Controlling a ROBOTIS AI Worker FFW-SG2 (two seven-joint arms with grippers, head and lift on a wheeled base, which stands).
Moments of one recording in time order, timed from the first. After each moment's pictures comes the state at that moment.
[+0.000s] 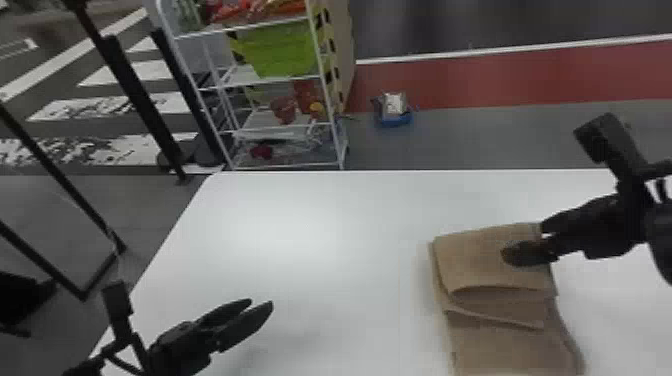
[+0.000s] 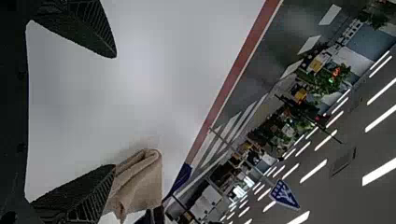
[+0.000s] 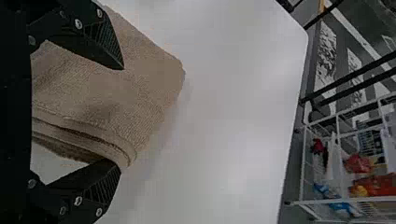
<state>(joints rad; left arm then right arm) 0.35 0.01 0.65 -2.05 0.27 0.92 -1.07 -0.35 -0.11 0.18 -1.71 0.62 1.15 1.36</state>
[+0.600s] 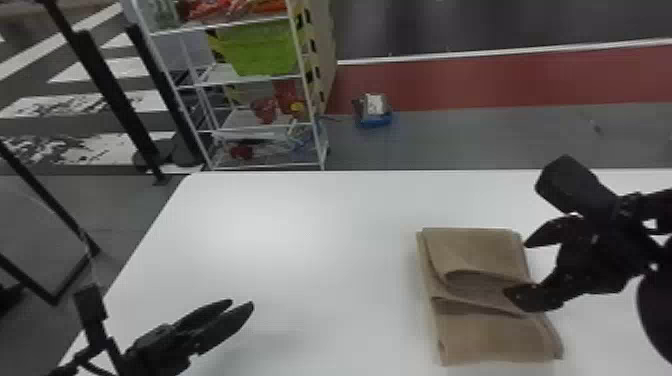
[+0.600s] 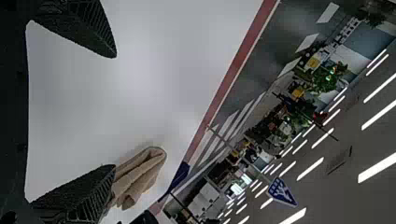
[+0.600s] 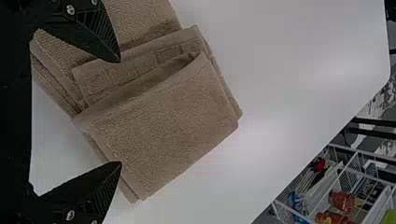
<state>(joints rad) 0.35 0.01 0.65 -2.03 0.28 0.91 -1.07 -0.16 -0.26 0.29 -1.93 0.78 0.87 1.36</state>
